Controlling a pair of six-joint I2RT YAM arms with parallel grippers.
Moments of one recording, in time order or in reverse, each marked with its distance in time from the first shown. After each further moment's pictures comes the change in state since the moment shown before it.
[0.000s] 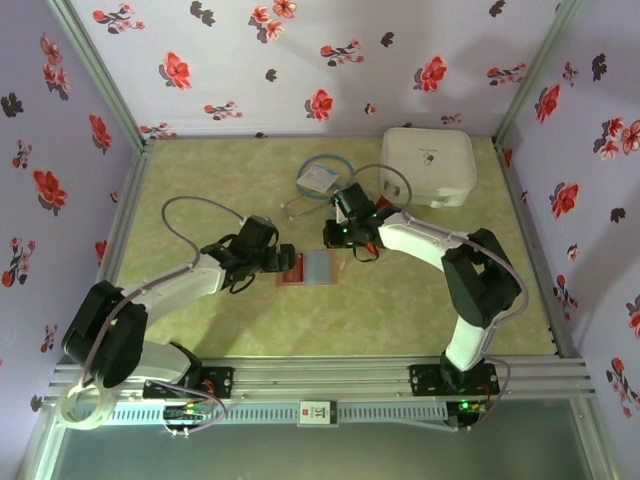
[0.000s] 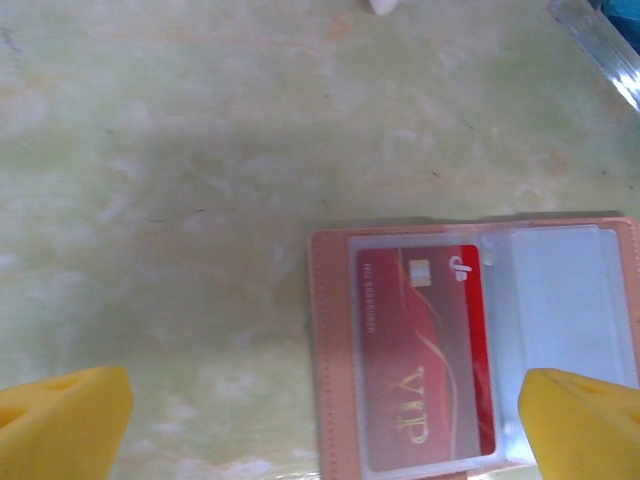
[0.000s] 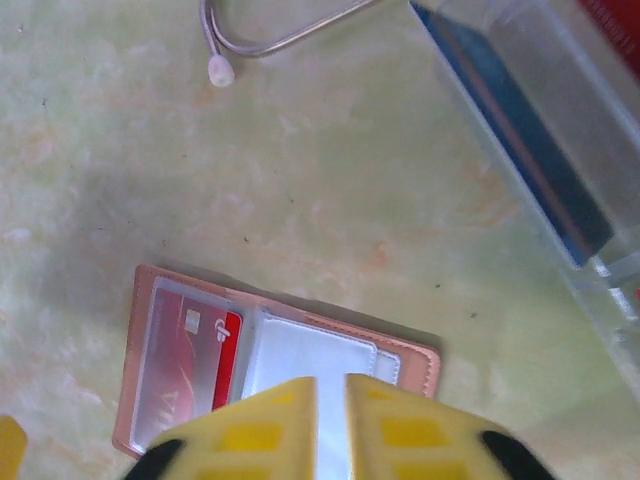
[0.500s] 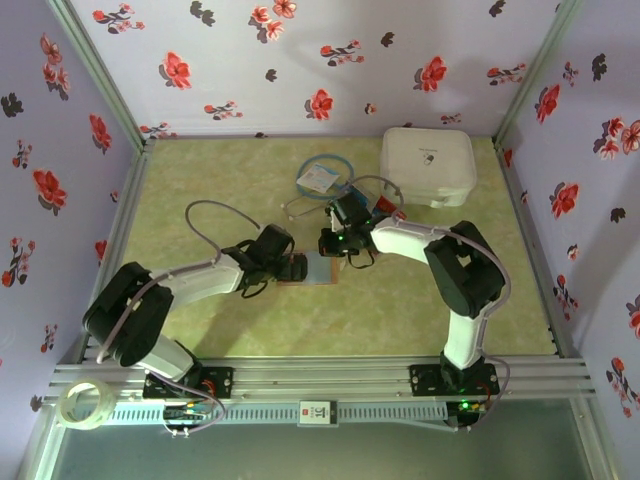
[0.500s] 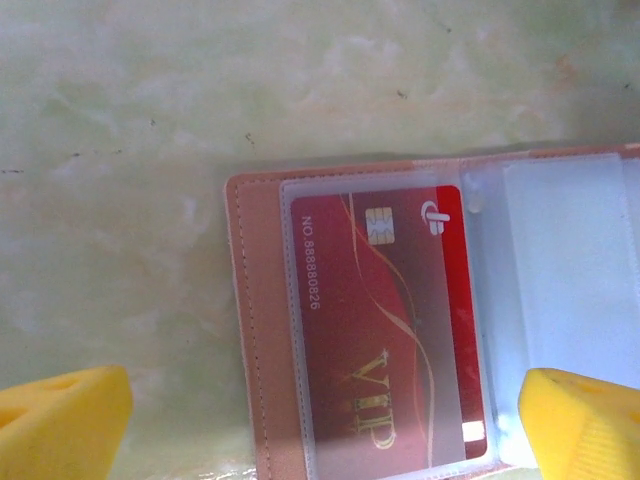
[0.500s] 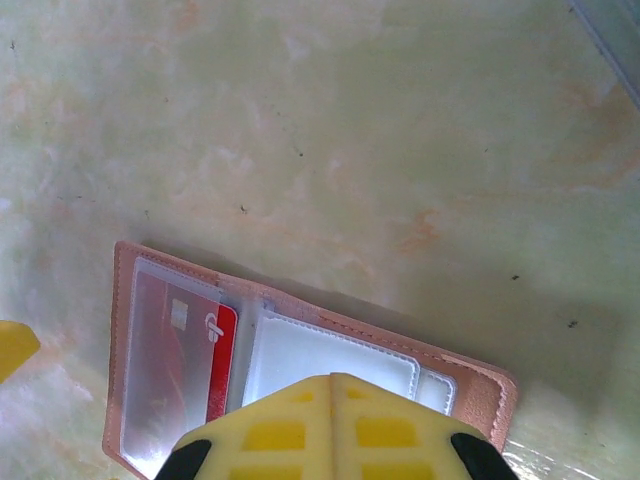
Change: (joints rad) left arm -0.072 0.134 0.002 0.059 0.015 -0.022; right arm 0.000 0.088 -0.035 0.093 -0.077 0.029
